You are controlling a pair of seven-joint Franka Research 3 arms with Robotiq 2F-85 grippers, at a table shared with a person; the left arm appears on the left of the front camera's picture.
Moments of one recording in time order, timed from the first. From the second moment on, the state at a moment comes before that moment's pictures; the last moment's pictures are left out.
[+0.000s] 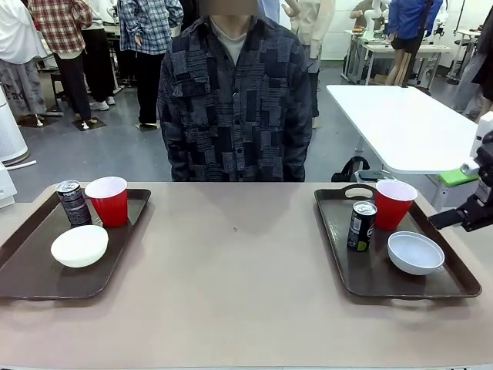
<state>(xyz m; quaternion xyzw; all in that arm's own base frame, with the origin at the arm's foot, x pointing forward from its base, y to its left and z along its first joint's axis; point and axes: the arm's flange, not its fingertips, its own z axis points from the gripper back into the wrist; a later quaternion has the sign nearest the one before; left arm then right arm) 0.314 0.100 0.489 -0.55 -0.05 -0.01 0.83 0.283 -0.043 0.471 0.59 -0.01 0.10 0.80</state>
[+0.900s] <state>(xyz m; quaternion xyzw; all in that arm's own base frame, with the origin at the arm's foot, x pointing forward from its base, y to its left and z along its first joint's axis) 0.314 0.100 0.489 -0.55 -0.05 -0.01 0.83 0.272 -0.163 0.511 0.48 -0.14 0.00 0.86</state>
